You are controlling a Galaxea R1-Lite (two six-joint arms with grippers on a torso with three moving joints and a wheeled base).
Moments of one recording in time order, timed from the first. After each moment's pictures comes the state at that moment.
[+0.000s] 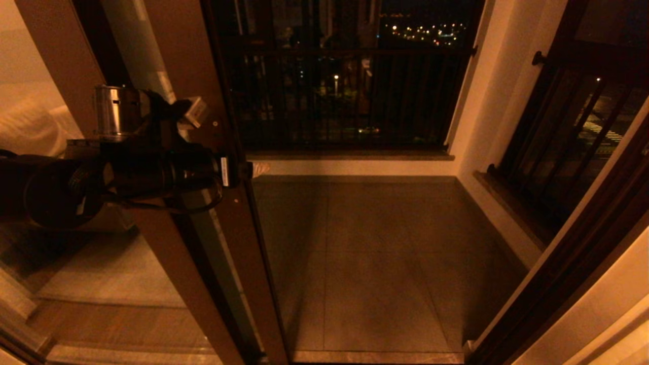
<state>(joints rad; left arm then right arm) -0.27 1.72 -1.18 -0.25 -0.23 -0.09 0.00 0.00 -0.01 0.04 0.05 -0.11</state>
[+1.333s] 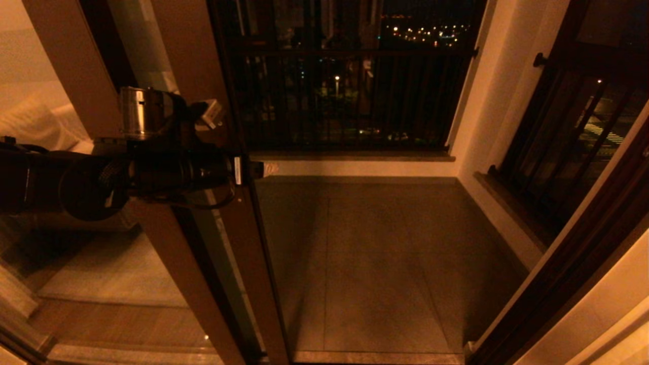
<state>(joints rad) -0.33 1.79 -1.25 -0.25 -0.22 -0.09 0.00 0.00 -0.01 0.04 0.05 -0.11</state>
